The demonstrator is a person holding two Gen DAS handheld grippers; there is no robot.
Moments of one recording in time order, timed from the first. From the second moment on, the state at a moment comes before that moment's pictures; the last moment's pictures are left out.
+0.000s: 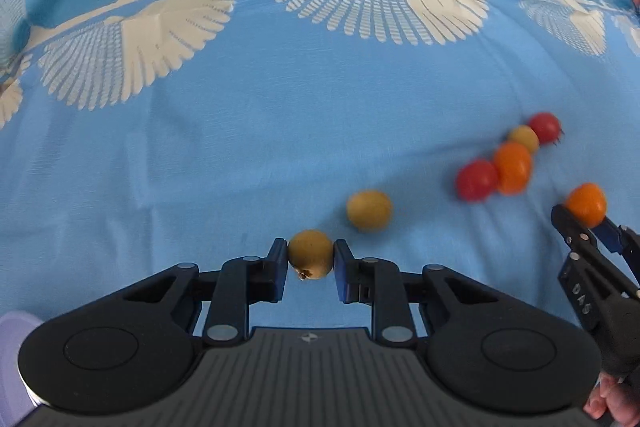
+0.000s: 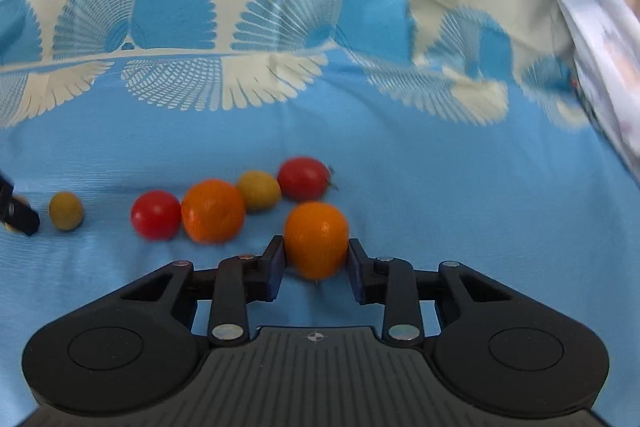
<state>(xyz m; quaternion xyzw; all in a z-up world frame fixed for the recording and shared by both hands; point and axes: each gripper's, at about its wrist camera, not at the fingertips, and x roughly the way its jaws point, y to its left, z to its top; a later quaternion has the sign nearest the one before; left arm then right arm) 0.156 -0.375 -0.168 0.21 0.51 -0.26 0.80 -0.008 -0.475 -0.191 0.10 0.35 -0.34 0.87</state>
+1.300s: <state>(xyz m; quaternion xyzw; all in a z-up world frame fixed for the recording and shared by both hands) -0.040 0.034 -0.006 0.07 0.48 -0.15 0.86 -0.168 -0.129 0.003 0.05 0.28 -0.09 0.95</state>
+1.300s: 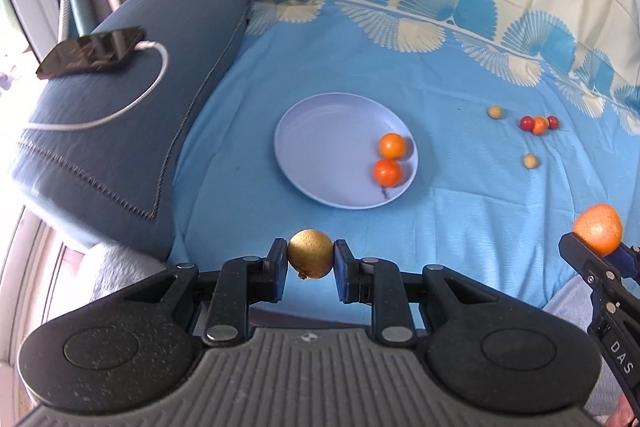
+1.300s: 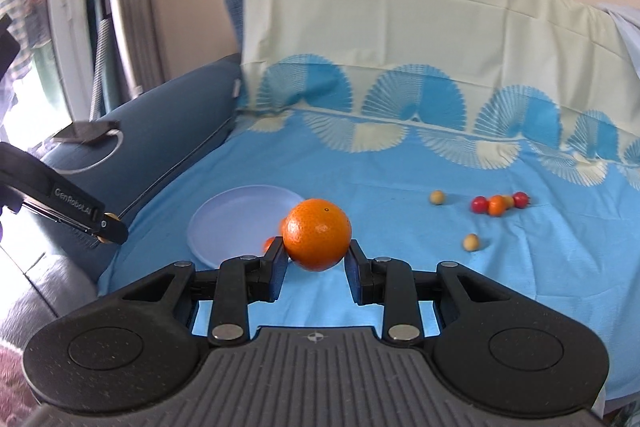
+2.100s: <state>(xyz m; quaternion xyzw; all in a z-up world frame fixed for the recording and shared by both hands) -0.043 0.058 -0.007 0.04 0.47 -0.15 0.87 -0.167 -0.110 0.012 0.03 0.29 -0.09 0.95</state>
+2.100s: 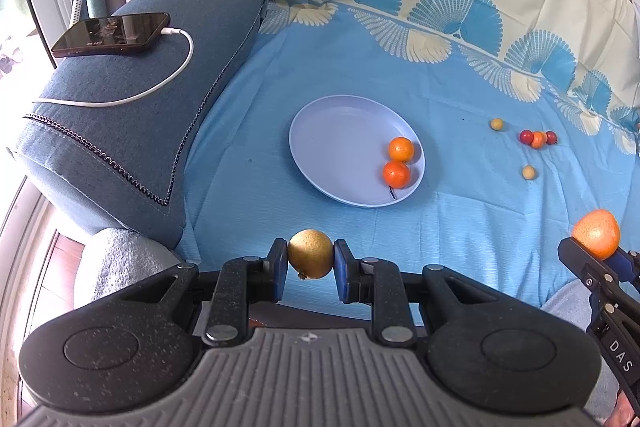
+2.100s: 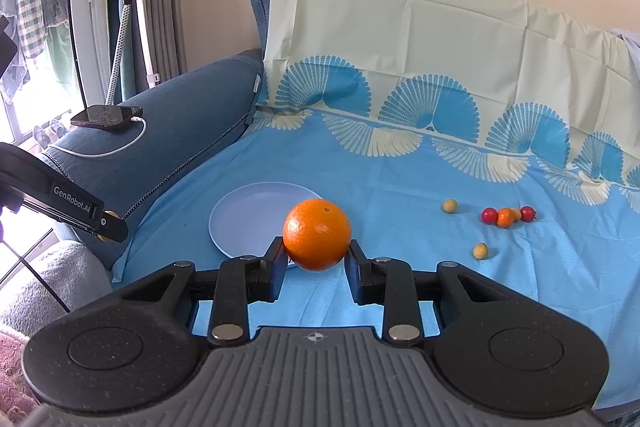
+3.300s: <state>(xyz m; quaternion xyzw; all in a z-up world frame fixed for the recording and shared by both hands) 0.055 0.022 -0.033 0.06 0.50 -0.14 0.86 -0.071 -0.116 -0.026 0.03 0.35 -0.06 0.94</state>
